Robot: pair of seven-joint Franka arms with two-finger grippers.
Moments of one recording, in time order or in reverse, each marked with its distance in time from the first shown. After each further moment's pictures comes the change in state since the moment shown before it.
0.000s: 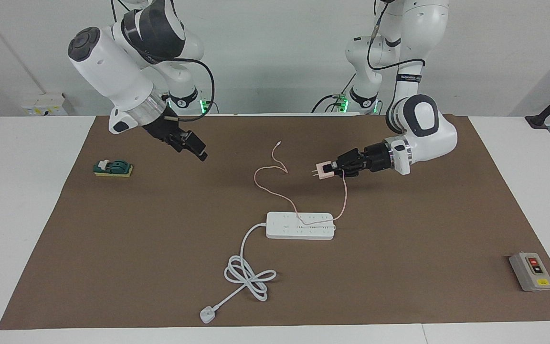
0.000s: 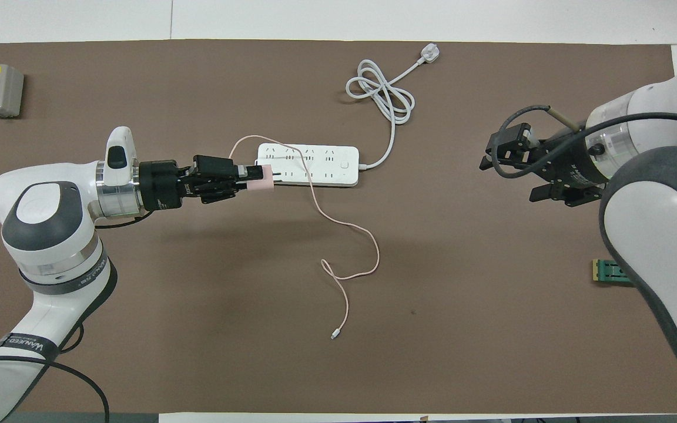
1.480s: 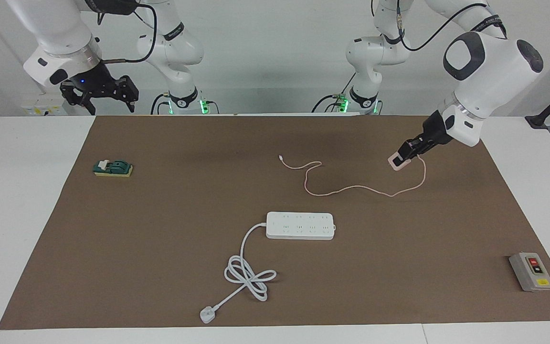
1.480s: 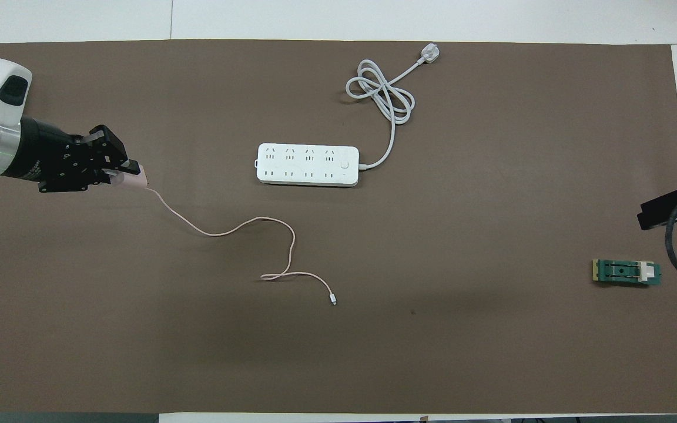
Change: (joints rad) left arm 0.067 -0.066 -0.011 0.365 1.122 -0.128 -0.747; right arm -0.215 -0.015 0.088 0.182 -0.139 -0.314 -0.319
